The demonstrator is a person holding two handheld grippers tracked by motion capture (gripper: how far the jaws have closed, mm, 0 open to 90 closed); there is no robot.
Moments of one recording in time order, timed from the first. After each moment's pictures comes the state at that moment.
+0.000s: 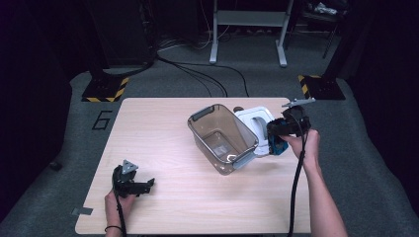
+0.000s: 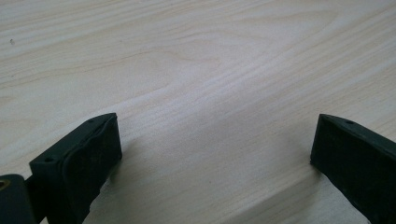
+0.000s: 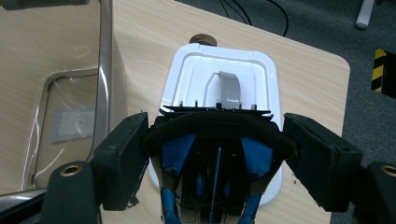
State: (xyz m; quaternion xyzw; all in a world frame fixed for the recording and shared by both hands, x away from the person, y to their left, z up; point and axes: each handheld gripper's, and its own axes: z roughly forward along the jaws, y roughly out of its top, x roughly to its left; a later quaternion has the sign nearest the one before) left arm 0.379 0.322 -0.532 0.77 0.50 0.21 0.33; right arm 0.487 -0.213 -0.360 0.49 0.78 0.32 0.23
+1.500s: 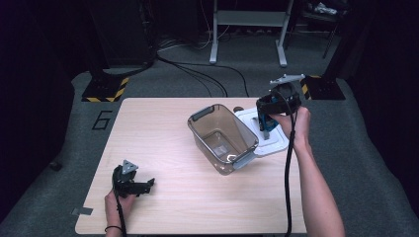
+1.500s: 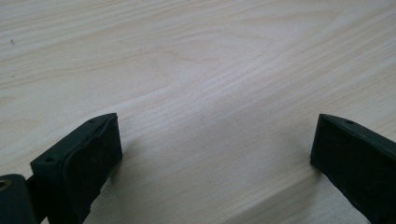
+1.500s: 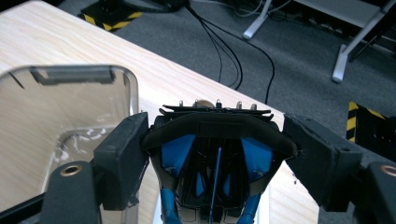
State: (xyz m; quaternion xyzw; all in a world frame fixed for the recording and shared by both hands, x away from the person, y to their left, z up) left arm 0.379 0.322 -0.532 0.77 0.50 0.21 0.33; right arm 0.506 -0.170 -0.297 0.45 0.77 0.34 0.29
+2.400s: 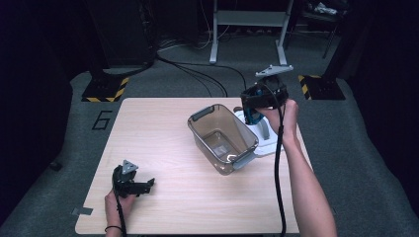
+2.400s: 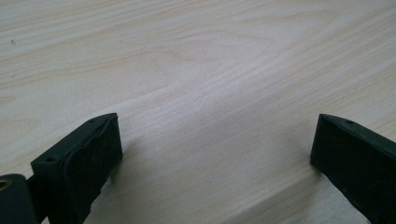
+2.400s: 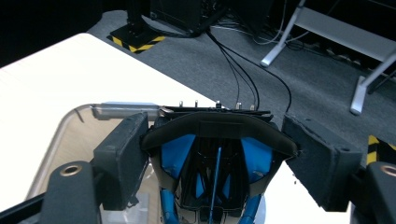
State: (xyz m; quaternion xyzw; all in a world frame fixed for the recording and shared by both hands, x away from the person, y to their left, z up) left arm 0.379 0.322 -0.532 0.77 0.50 0.21 0.33; right arm 0.497 -0.127 -0.265 0.40 0.78 0.39 0.29
